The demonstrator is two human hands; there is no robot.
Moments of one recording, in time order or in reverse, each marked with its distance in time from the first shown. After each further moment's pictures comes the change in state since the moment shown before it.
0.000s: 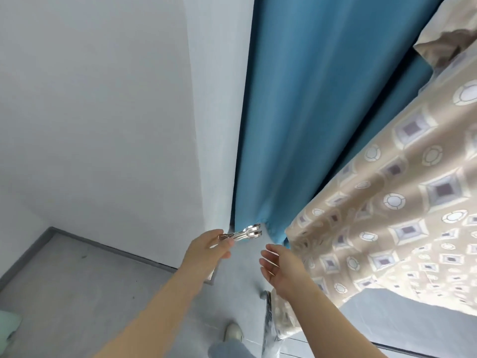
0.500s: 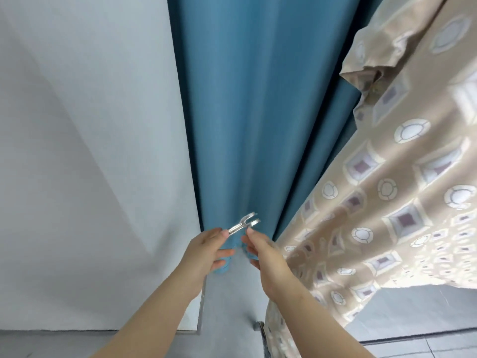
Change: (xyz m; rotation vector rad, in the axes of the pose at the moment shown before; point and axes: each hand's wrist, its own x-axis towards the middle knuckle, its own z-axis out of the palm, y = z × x) left_hand 0.071 0.093 0.054 0.003 -0.238 -0.014; right_hand 0.009 -0.083 0.028 -0.111 -0.097 -0.441
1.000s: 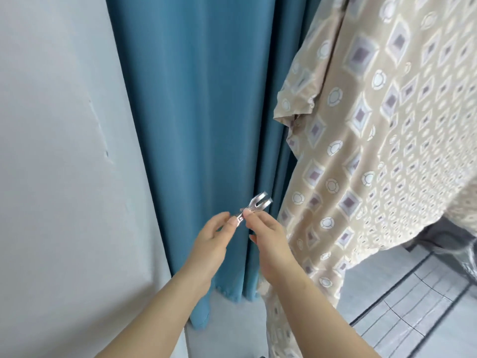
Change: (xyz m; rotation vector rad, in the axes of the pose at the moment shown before) left_hand -0.024 0.081 -0.015 0.242 -0.359 0.377; right_hand -0.052 -0.067 0.055 0.145 0.298 -0.462
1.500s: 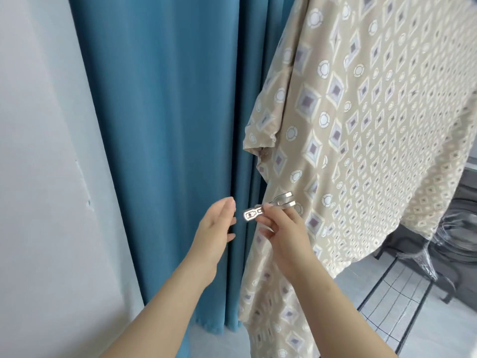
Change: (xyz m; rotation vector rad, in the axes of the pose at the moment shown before) left_hand 0.009 0.064 0.029 -0.116 -0.130 0.184; right_hand -0.011 -0.068 -0.034 0.142 0.190 -0.179
